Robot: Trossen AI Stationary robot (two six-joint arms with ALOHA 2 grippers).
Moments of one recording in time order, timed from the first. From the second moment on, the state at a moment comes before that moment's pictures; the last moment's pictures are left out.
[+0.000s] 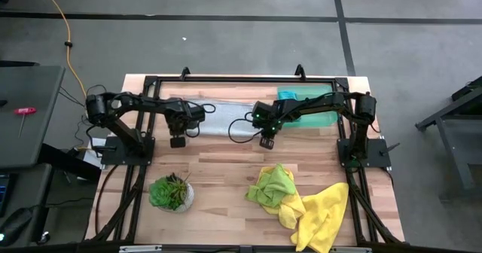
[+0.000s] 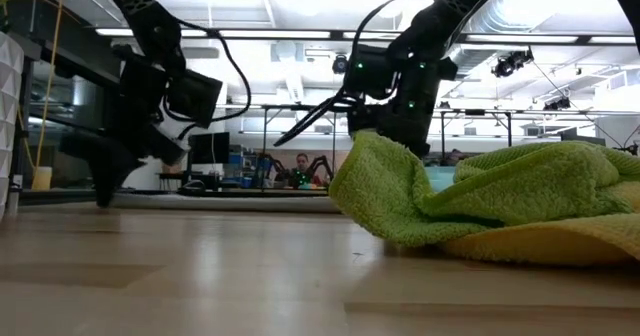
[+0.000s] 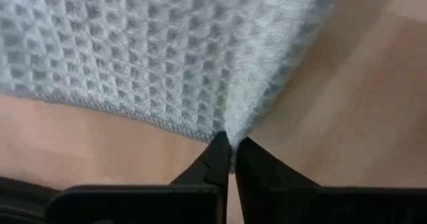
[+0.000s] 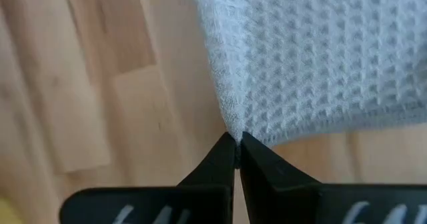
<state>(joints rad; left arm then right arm) 0.52 1.57 0.72 -0.96 -0.20 0.18 -0.26 1.88 1.16 -0.56 -0.18 0.04</state>
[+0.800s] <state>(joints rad) 0.56 1.37 0.84 -1.16 -0.08 0.03 -0.30 1.80 1.25 -0.63 -0.24 0.26</state>
